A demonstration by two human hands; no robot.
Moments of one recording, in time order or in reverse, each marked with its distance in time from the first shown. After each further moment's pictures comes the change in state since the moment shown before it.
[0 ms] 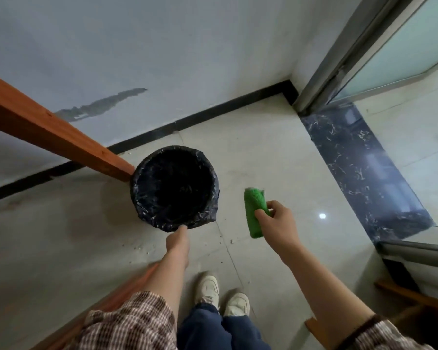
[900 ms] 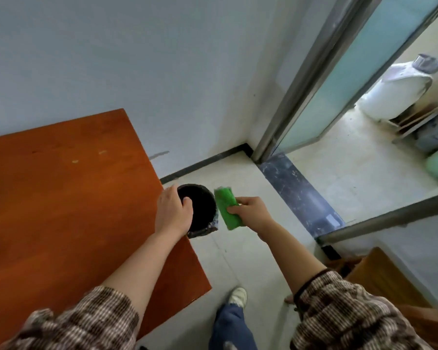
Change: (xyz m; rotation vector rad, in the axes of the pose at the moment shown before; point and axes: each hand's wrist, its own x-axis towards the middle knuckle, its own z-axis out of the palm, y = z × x) left_hand -0.286 0.094 -0.312 0.690 -0.089 1.225; right_hand -0.345 -0.186 0.009 0.054 0.019 -0.150
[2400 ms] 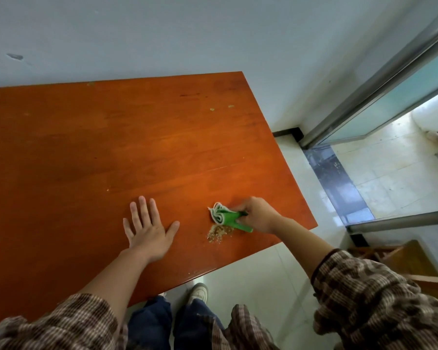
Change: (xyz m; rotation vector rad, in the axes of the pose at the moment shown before) left_hand -0.164 -0.318 -0.212 0.383 -0.402 -0.288; right_hand -0.152 -0.048 0.272 -0.824 -0.457 -0.329
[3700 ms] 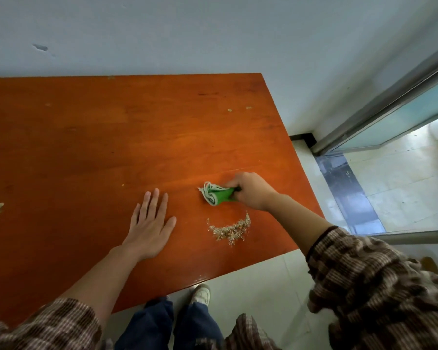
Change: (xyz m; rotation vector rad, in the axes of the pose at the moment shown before) left_hand 0.013 -0.041 -0.007 -0.007 0.073 0.215; right_hand 0.061 -0.045 -0.021 -0.182 0.087 -0.179
